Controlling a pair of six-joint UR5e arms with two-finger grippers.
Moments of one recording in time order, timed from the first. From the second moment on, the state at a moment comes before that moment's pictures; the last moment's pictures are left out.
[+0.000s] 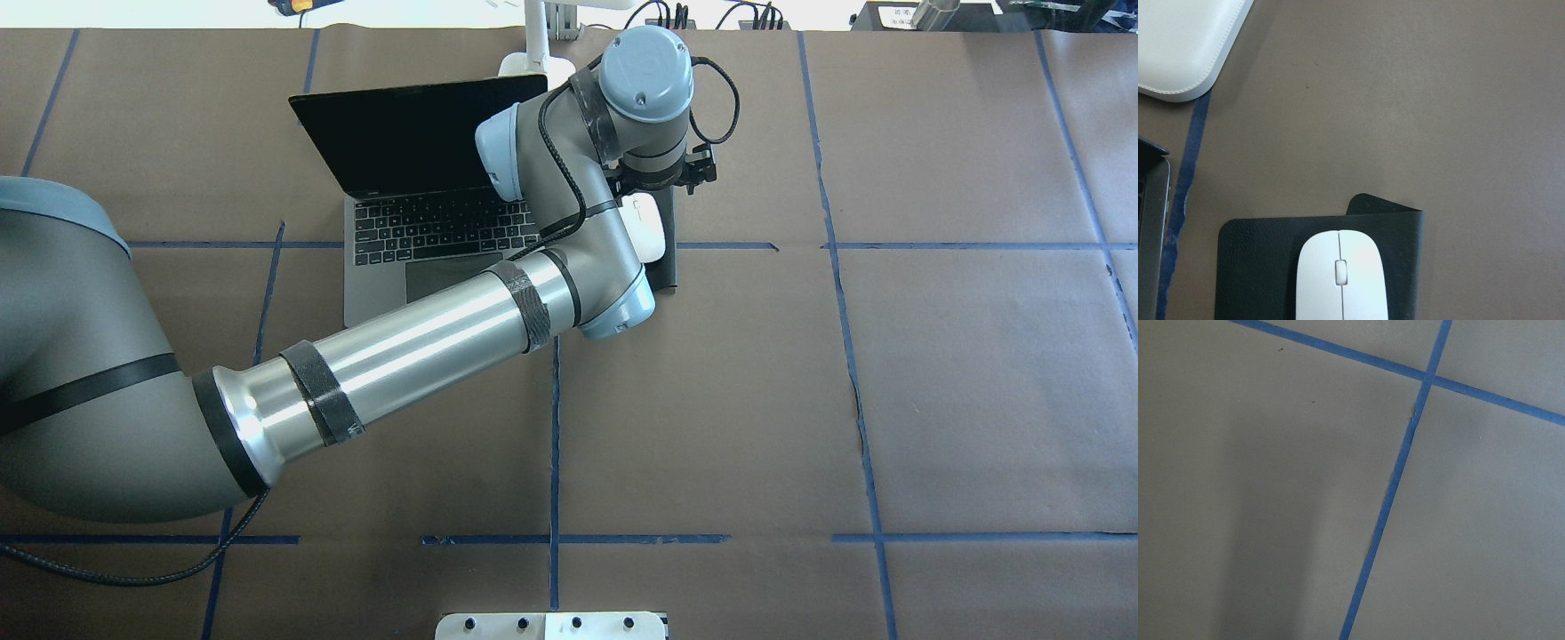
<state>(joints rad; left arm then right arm) -0.61 -2.91 -0.72 -2.06 -1.87 -1.32 1.52 -1.76 1.84 -1.65 2.33 -0.26</state>
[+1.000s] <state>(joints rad) -0.62 -2.21 -1.83 -1.53 -1.93 -1.10 1.52 -1.77 1.84 -1.65 2.33 -0.26</state>
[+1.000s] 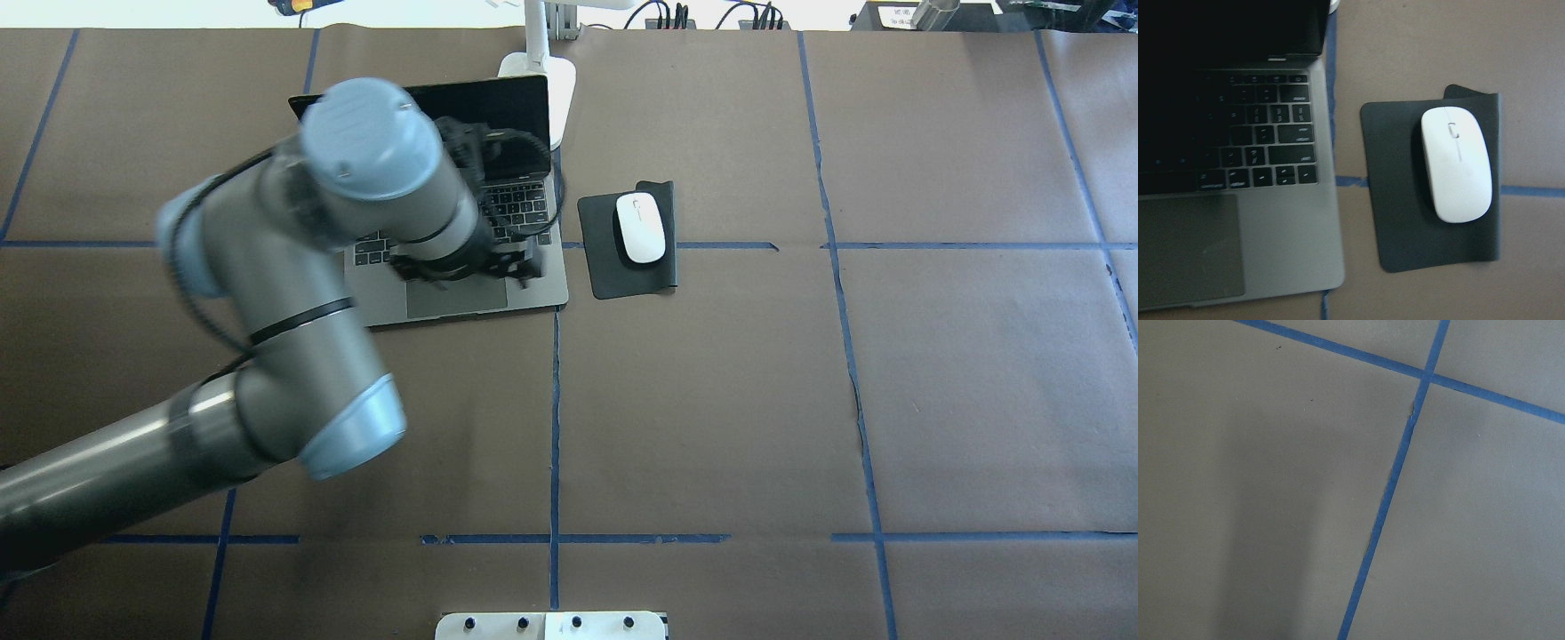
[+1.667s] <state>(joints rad) -0.99 -1.64 -2.18 -1.39 -2.12 -0.41 1.52 -1.79 1.83 -1.65 2.34 -0.25</state>
